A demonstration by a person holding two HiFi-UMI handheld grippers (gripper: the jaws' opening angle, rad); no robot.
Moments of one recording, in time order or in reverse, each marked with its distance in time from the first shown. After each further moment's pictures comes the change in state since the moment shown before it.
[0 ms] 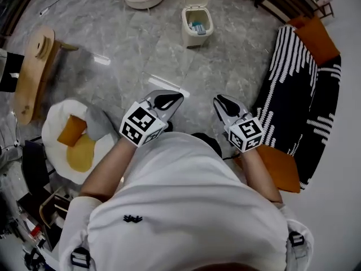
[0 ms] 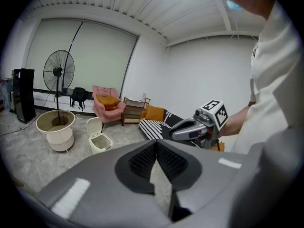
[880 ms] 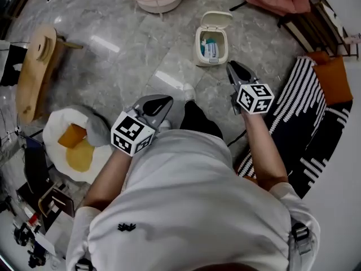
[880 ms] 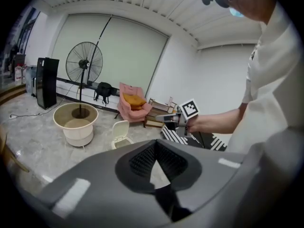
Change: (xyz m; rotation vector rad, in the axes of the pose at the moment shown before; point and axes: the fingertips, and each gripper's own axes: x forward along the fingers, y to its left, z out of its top) left arm 0.067 0.240 0.077 -0.208 -0.011 0.214; right arm 0.274 -0.278 0.149 0.109 0.004 -0.022
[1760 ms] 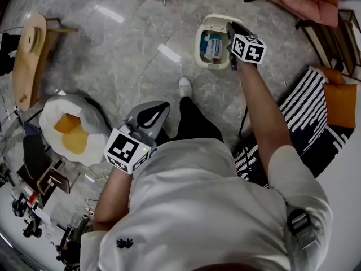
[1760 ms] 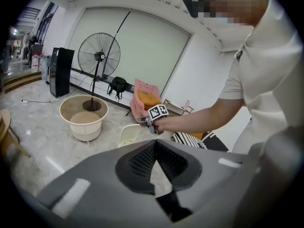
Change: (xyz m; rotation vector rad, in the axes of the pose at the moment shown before) left arm 0.113 0.076 0.068 -0.152 0.006 0.136; right arm 0.279 -0.207 0.020 0.036 0.178 -0.065
